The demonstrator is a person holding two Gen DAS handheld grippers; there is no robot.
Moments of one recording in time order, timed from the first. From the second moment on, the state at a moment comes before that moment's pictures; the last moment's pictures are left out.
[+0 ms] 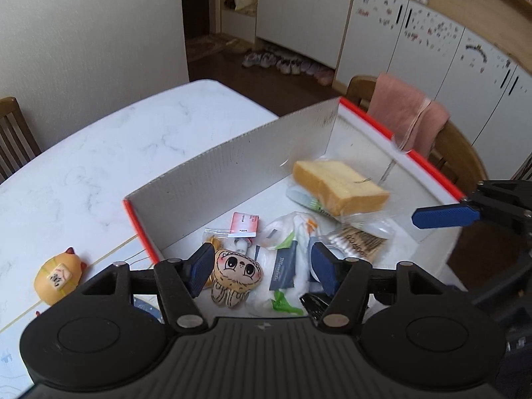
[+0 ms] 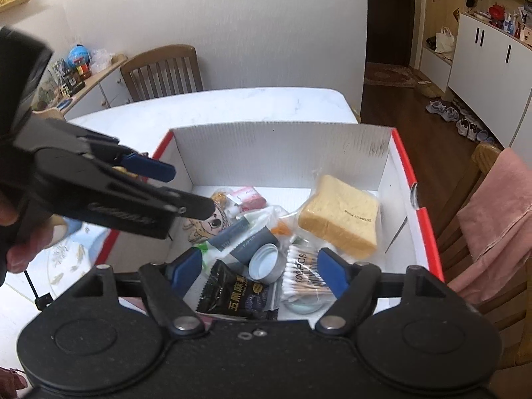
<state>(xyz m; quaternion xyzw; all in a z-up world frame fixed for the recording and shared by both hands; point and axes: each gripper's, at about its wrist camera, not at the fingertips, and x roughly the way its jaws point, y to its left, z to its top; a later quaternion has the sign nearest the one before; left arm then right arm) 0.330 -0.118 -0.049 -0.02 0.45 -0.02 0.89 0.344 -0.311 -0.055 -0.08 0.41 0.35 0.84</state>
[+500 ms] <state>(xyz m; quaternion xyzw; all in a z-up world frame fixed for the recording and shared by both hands) 0.251 -0.074 -0.012 -0.04 0.39 -0.01 0.92 0.309 -0.278 -0.023 -0.07 0.38 0.36 0.85</state>
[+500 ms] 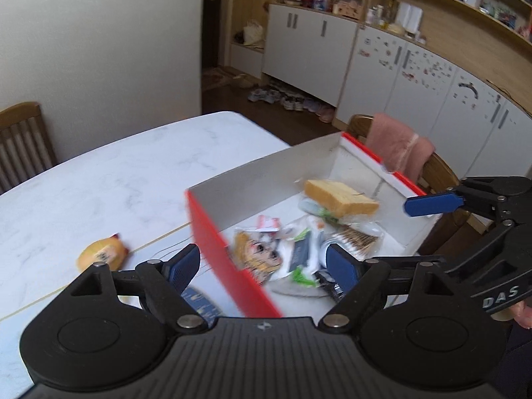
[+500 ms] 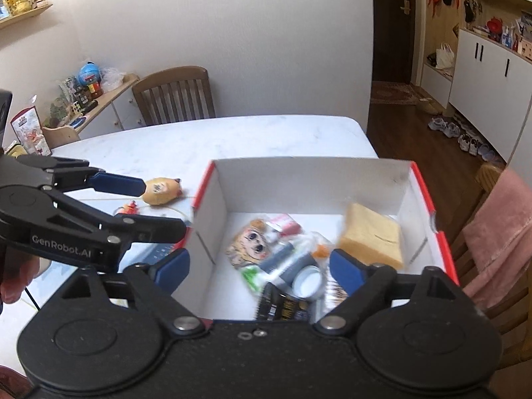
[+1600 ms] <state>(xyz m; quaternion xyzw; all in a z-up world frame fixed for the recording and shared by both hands) 0.159 0.099 -0.063 -0.11 0.38 0.07 0.92 0.300 -0.088 -0.036 -0.10 0.41 0.39 0.82</state>
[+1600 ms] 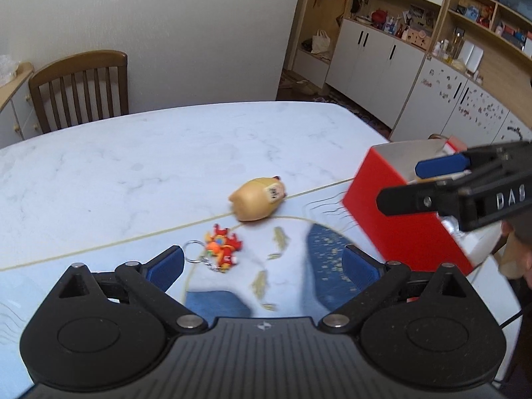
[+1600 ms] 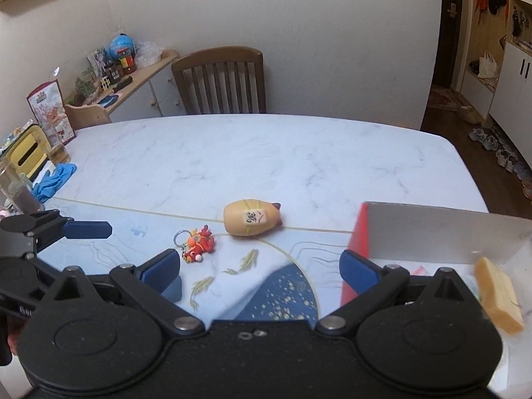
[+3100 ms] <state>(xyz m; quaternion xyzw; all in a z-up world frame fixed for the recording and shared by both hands) 0.225 0.103 -0.165 -0.05 0.38 0.13 0.92 0.370 0.013 -0.134 -0.15 0.45 0.39 0.79</state>
